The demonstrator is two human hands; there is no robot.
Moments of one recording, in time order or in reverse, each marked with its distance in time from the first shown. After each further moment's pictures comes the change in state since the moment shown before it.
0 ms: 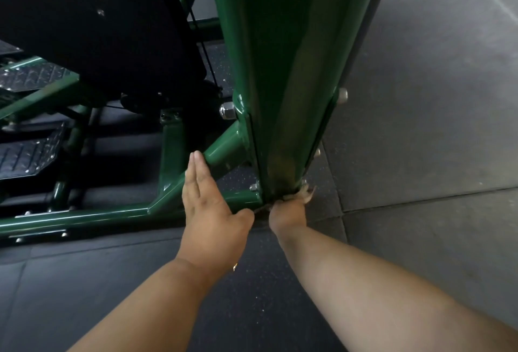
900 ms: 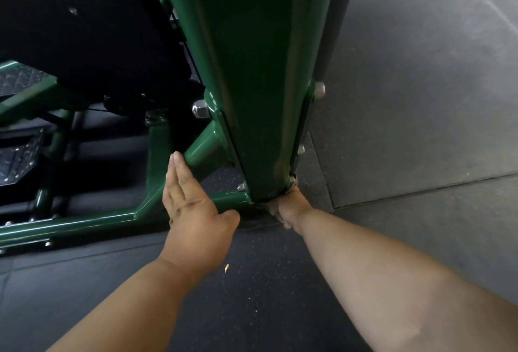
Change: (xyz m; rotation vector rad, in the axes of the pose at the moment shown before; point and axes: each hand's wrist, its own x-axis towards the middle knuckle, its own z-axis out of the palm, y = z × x) left_hand 0.009 -0.005 0.008 0.071 0.002 -0.030; right_hand 0.045 -0.002 -0.035 -0.220 -0.336 -0.044
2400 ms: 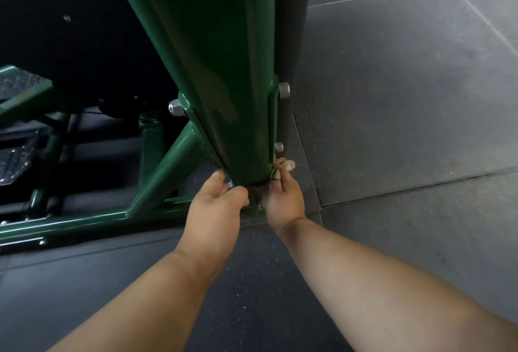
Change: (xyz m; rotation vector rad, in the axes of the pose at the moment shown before) left_hand -0.031 0.075 0.017 -0.601 -0.170 -0.155; right_hand -0.060 -0.023 -0.007 0.076 0.270 -0.388
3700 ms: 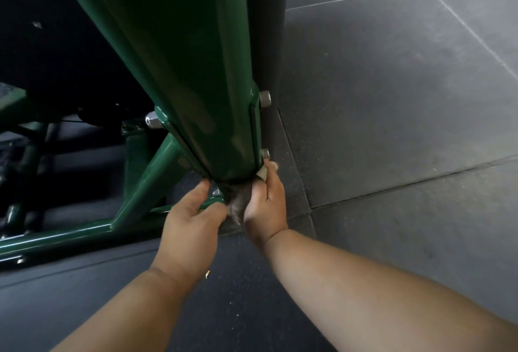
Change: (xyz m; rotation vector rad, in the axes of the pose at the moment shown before) left_hand 0.020 -0.031 -0.016 0.098 0.043 0.074; right_hand -0.029 -0.043 0.010 0.149 0.127 -0.136
